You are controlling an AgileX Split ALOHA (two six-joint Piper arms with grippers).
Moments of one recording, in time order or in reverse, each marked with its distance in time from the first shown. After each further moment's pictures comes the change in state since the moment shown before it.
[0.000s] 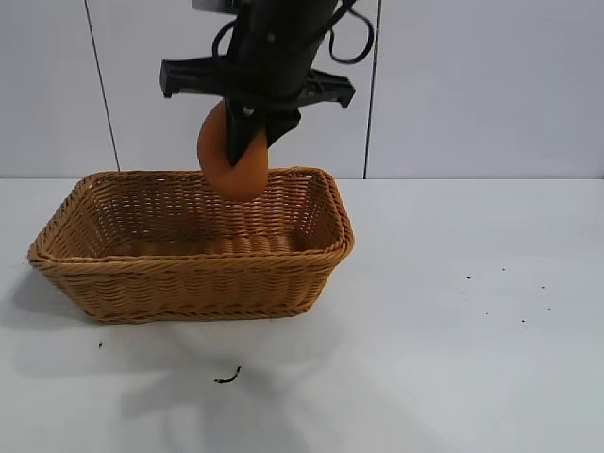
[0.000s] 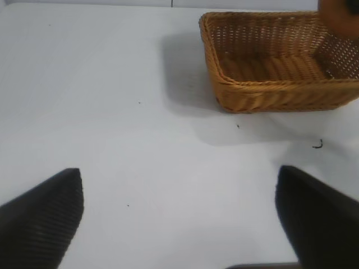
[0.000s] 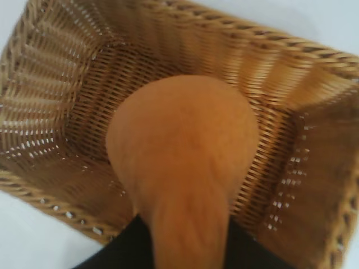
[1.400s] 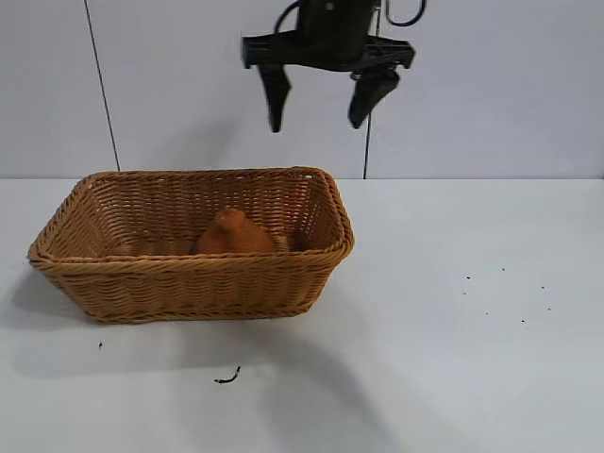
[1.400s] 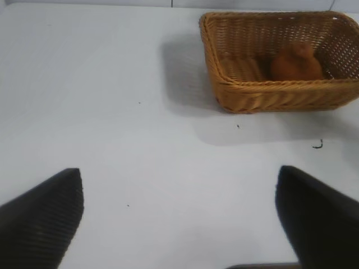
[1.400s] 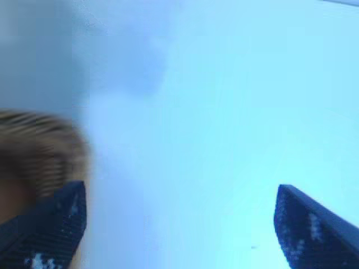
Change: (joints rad) left arm 0.000 0.000 0.000 0.000 0.000 0.000; right arm -0.412 0.024 -0.361 -0.085 0.403 -0.027
